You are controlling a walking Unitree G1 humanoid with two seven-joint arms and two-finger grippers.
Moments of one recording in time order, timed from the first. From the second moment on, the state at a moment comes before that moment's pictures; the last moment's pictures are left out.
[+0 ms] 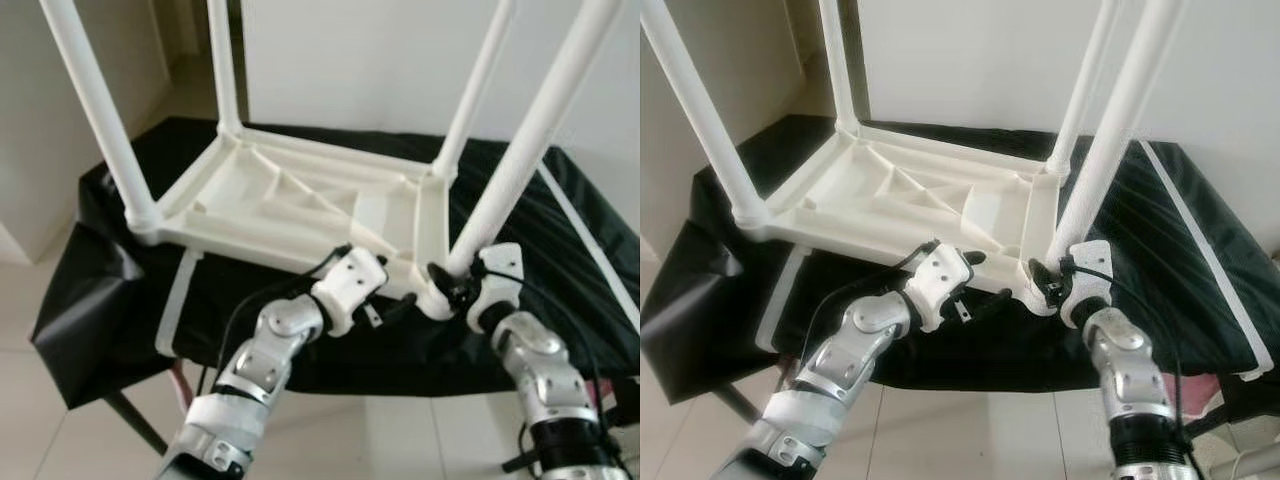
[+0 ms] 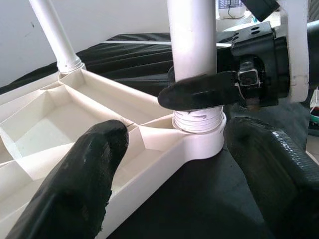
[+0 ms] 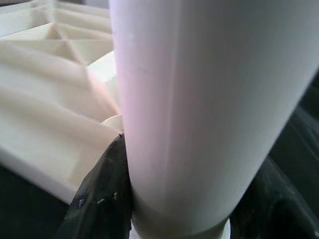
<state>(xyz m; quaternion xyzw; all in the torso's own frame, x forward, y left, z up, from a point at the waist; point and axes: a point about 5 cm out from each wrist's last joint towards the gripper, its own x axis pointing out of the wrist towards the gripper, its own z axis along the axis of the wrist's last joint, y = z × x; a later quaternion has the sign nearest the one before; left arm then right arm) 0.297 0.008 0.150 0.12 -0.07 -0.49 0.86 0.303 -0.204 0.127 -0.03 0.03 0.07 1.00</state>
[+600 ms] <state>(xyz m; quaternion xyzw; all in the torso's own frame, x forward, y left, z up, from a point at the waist) 0.298 0.008 0.150 0.12 -0.07 -0.49 0.86 0.298 -0.164 0.129 0.06 0.03 -0.12 0.99</state>
